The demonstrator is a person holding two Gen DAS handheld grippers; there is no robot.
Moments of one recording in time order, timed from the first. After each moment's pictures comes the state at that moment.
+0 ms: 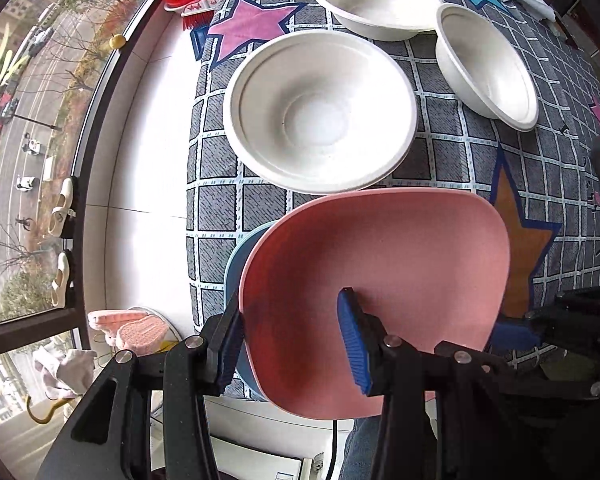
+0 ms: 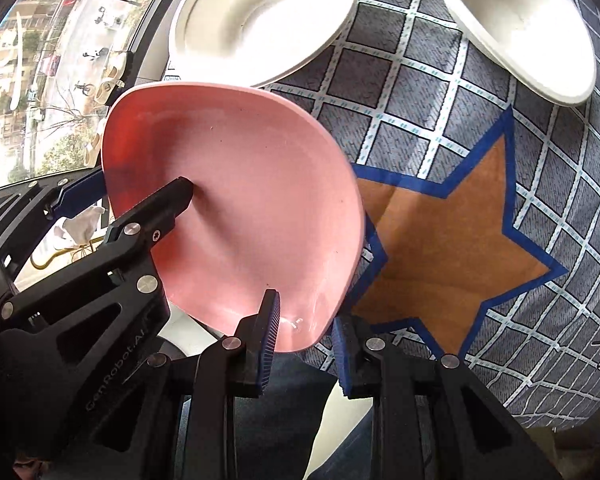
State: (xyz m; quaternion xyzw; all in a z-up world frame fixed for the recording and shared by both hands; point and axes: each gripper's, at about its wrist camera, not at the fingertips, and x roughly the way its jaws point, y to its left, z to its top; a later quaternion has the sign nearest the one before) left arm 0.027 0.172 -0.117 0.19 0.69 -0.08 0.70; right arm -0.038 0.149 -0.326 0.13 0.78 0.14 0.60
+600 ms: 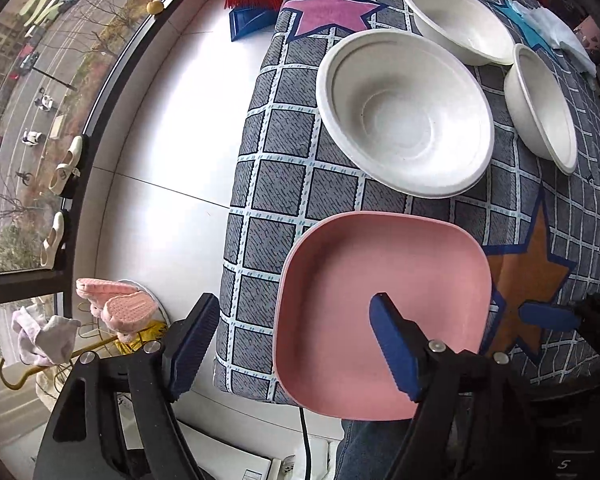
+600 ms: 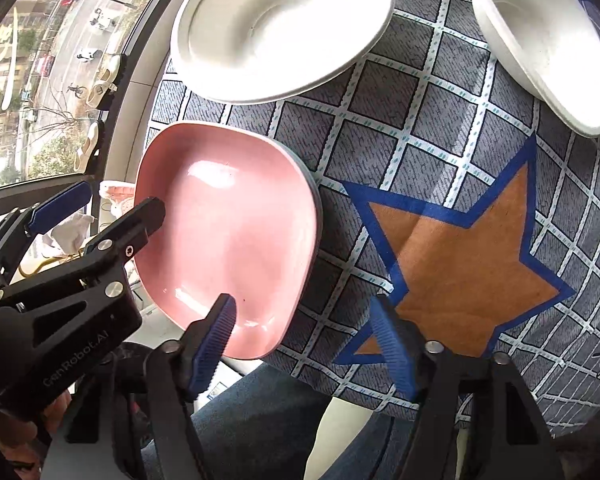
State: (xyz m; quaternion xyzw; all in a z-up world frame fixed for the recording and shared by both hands) left arm 0.040 0.226 -0.131 0.12 0.70 -0.04 0.71; right arm -0.032 0.174 -0.329 0.13 0.76 0.12 0.62
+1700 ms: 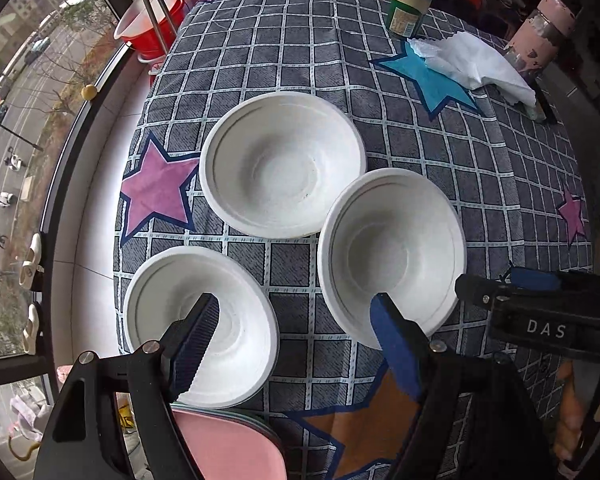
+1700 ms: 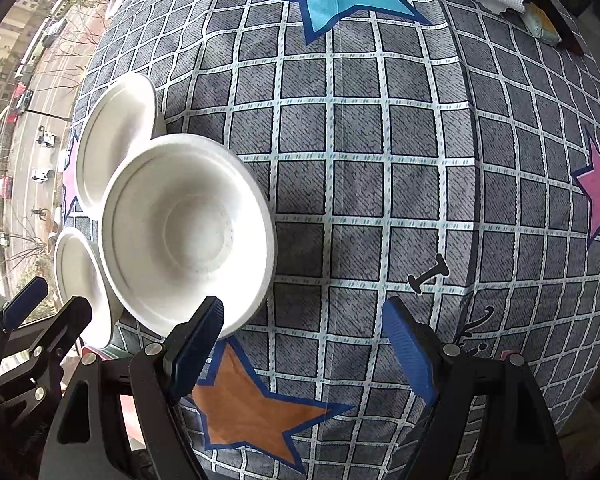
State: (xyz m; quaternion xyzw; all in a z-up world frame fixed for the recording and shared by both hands) left arm 0.136 0.038 -0.099 0.13 0.64 -0.13 0.75; right arm 0.053 -0.026 -0.317 0.21 0.70 -0.05 0.68
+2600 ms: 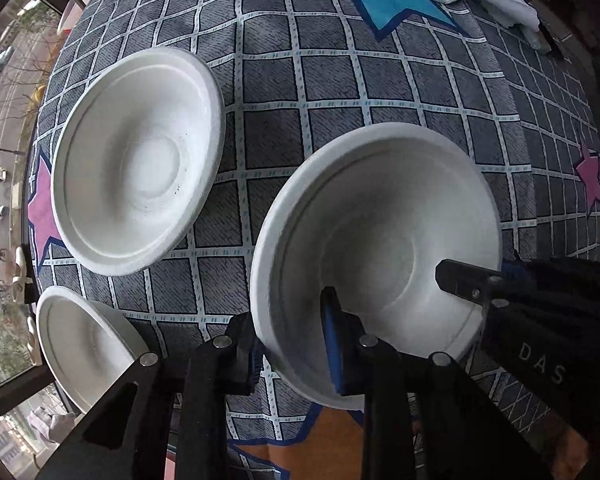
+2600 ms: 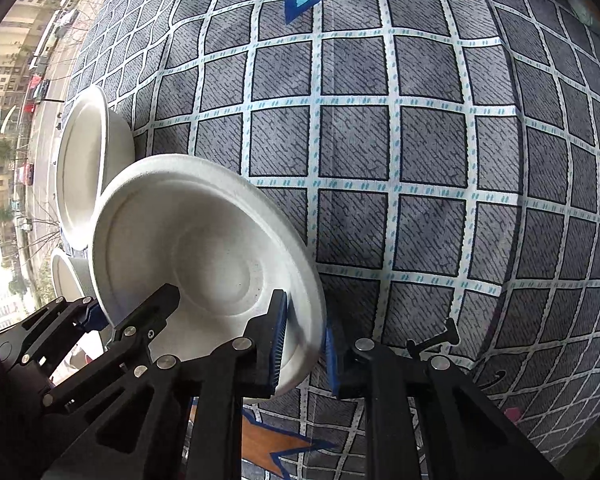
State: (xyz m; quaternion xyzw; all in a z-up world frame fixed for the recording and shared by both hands) left arm 0.132 -0.055 -0.180 0.20 0.70 -0.16 0.67; right arm 0.089 -0.050 -0.377 0.25 0.72 0.00 0.65
